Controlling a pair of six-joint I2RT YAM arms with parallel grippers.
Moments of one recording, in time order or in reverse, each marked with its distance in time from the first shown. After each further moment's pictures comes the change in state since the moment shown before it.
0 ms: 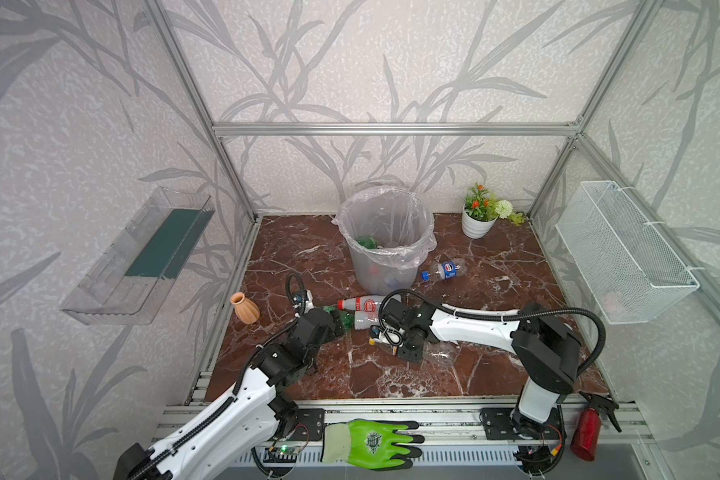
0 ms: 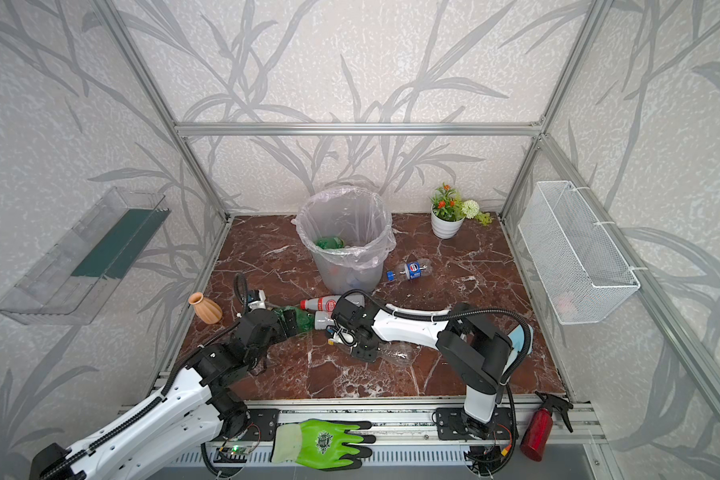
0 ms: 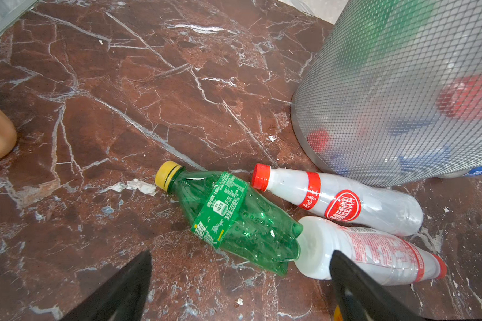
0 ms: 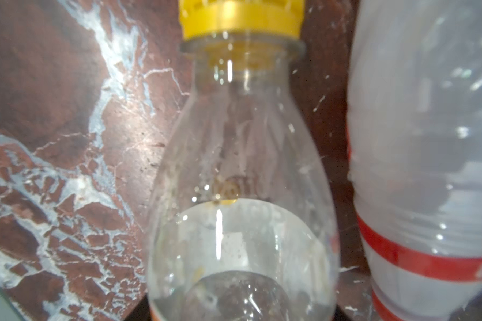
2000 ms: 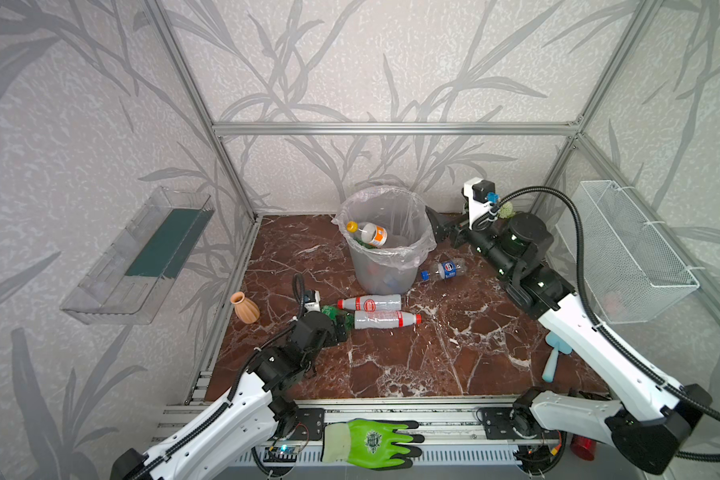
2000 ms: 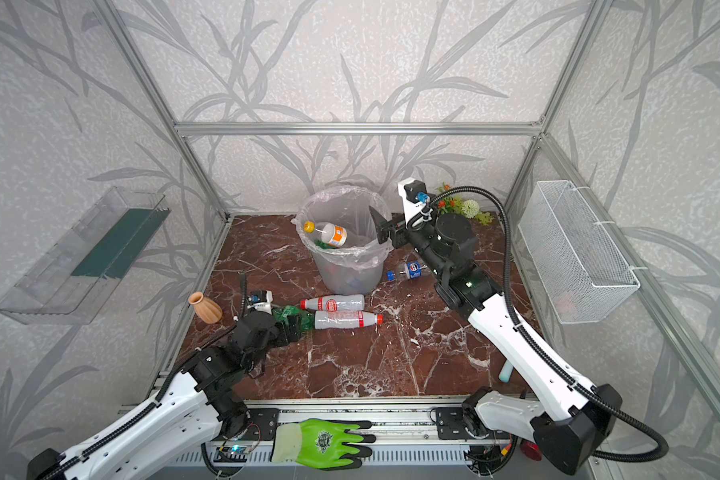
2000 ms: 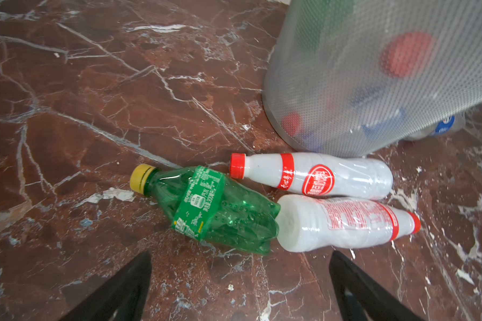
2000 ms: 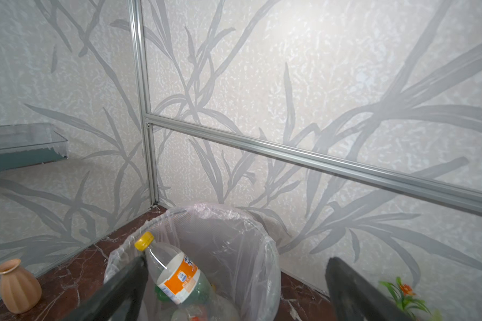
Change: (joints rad) left arm -0.072 -0.019 0.006 0.010 0.067 0.160; right arm -0.464 -0.615 0.080 0.733 0.008 0.291
